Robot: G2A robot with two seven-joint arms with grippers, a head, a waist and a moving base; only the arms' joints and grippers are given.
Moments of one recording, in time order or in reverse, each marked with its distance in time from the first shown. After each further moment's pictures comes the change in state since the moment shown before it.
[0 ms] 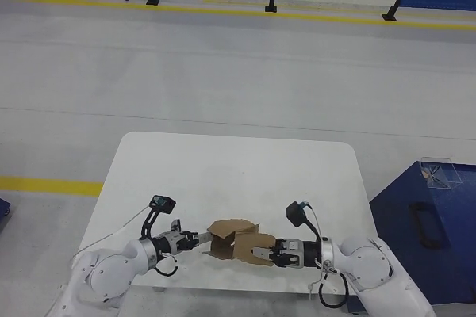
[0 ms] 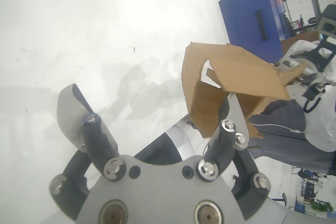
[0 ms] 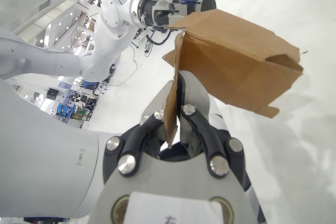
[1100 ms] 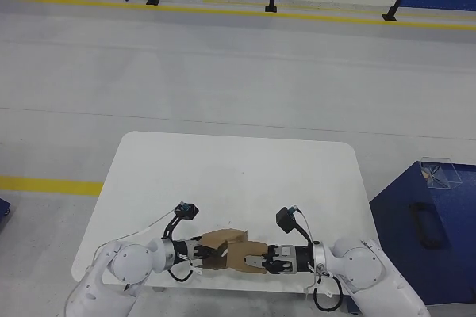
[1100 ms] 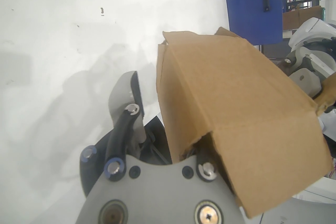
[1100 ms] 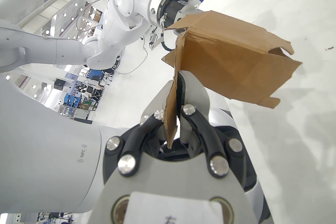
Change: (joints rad) left arm -0.131 -0.009 0.142 0.156 -0.160 0.004 -0.128; right arm 0.030 0.011 -0.074 0.008 0.000 -0.006 0.006
